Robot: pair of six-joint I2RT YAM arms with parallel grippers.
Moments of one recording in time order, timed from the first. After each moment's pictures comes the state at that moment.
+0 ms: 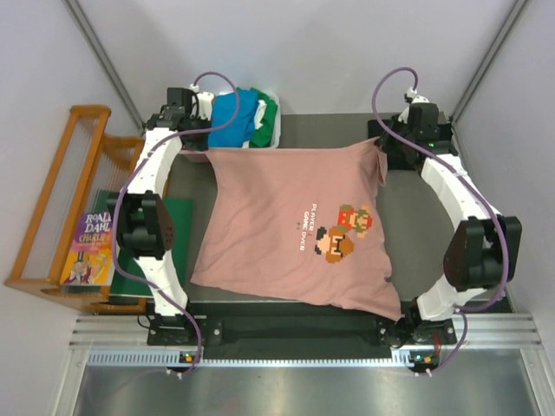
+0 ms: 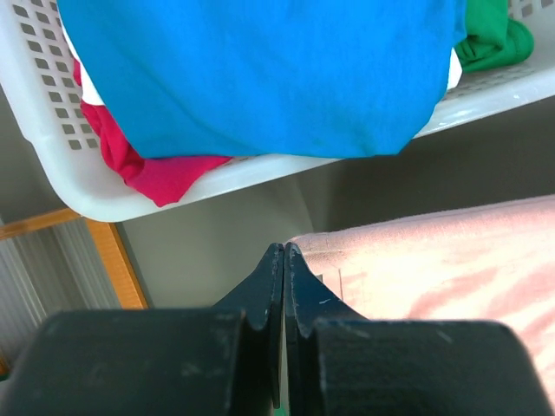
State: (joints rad) left arm -0.05 1.94 1.86 -0.77 0.11 0.18; right arm 0.09 1.58 1.35 -0.32 -0.12 0.36
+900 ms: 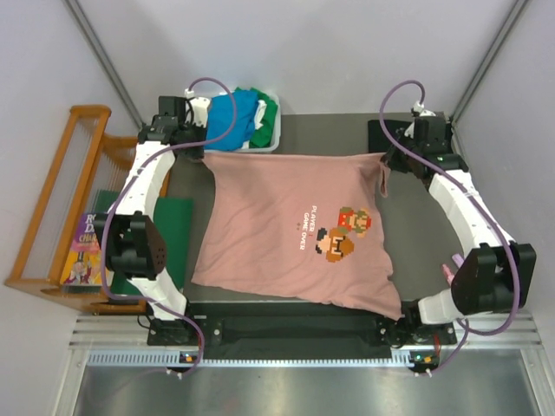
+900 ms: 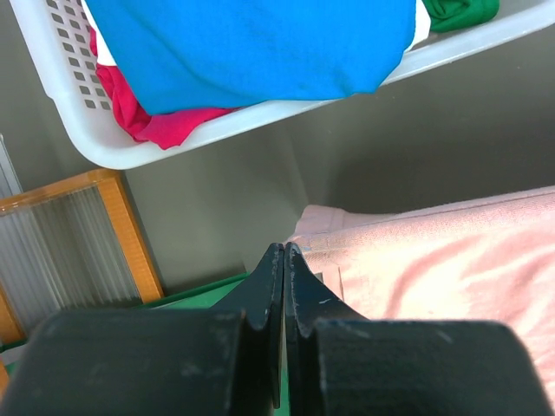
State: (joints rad) left arm -0.05 1.74 1.67 -0.72 0.11 0.21; right arm 0.09 1.43 1.25 -0.44 -0.08 0.39
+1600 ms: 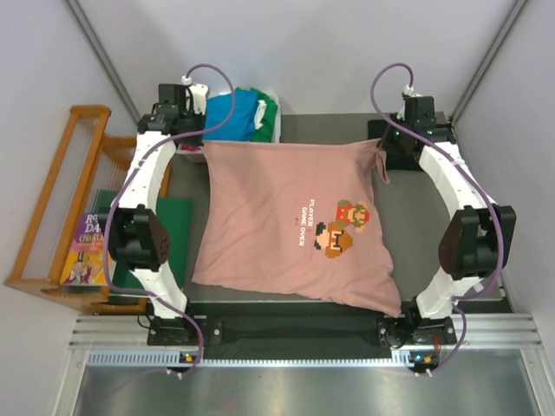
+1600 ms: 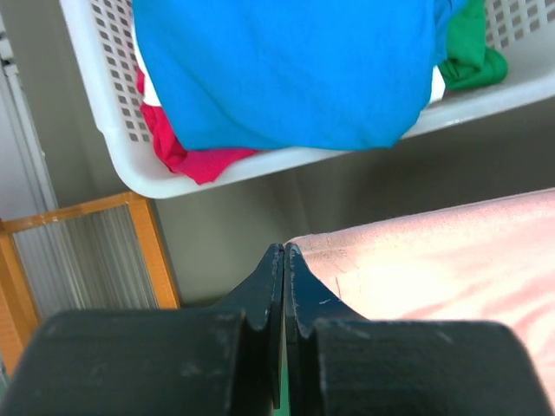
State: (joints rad) left arm -0.06 1.82 1.83 -0.75 0.06 0.18; right arm 0.09 1.70 1.53 -0.51 -0.06 0.35
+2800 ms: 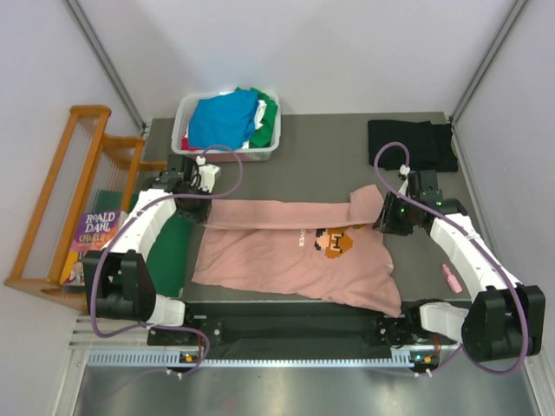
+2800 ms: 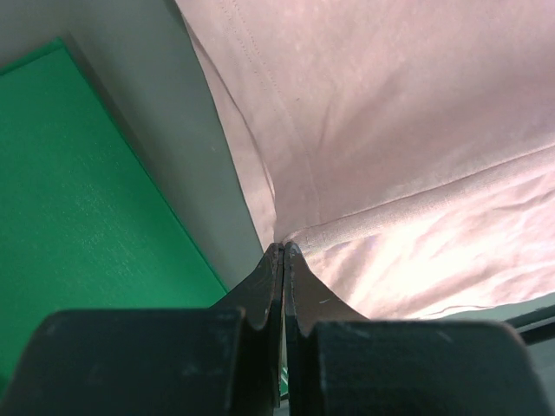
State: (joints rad) left arm -0.08 1.42 1.08 -0.81 0.17 0.26; right arm 0.12 1.17 0.84 -0.69 -0.22 0.37
